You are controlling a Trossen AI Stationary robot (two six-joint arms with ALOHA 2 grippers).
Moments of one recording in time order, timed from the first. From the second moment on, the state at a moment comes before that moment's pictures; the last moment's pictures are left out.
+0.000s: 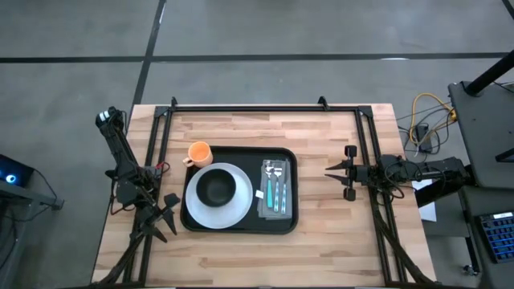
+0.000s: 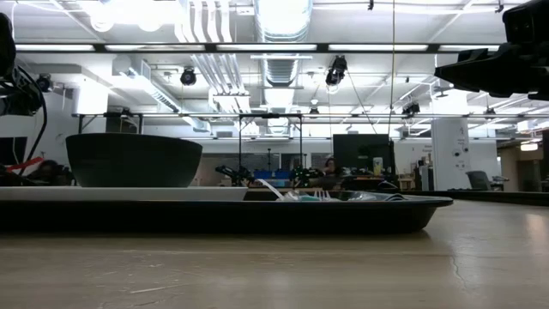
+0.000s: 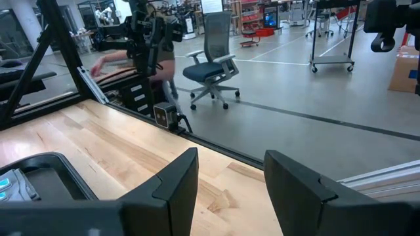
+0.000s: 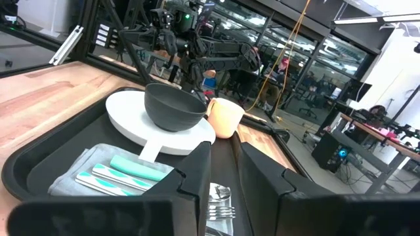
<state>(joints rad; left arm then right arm) -1.08 0.35 0.01 0.20 -0.24 0.07 0.11 0.03 0.01 0.03 0.13 -0.37</state>
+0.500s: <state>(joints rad) -1.08 0.35 0.01 0.20 -0.24 0.07 0.11 0.03 0.01 0.03 0.13 -0.37</state>
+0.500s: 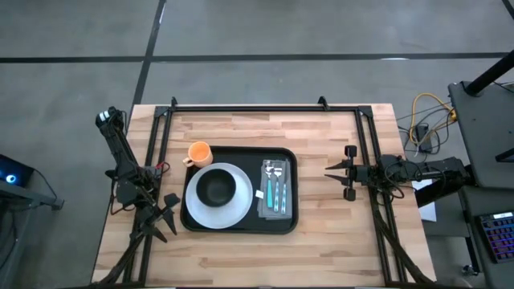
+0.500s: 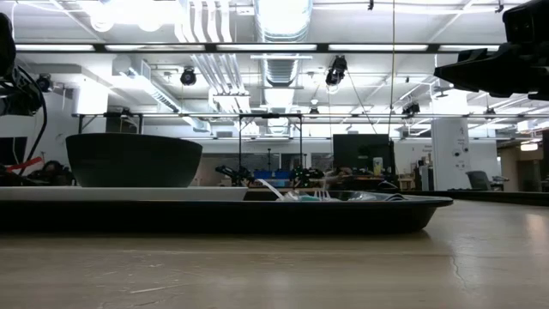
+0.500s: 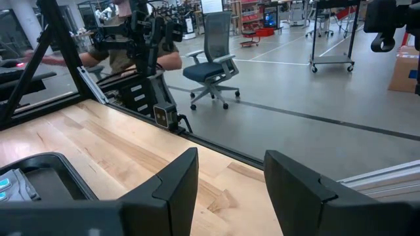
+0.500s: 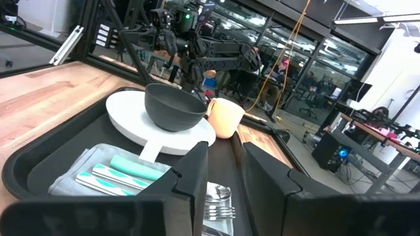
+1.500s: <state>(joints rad) -1.08 0.35 0.01 0.20 -0.24 0.07 0.11 0.03 0.01 0.03 0.13 -0.37</state>
